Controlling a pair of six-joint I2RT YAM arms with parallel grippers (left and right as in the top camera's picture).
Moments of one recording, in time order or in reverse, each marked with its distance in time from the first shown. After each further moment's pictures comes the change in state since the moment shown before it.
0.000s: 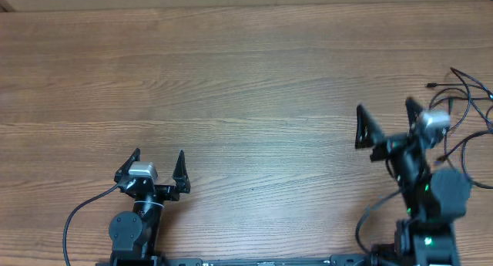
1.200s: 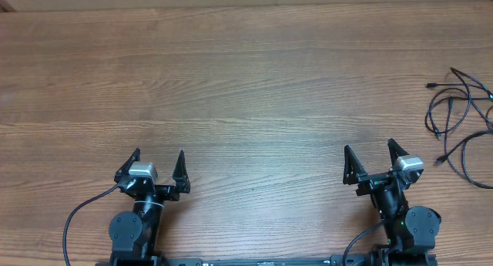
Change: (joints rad) left arm 0.000 0.000 0.000 0.000 0.000 0.000; right arm -0.002 -0.509 -0.379 -0.158 0.012 -0.003
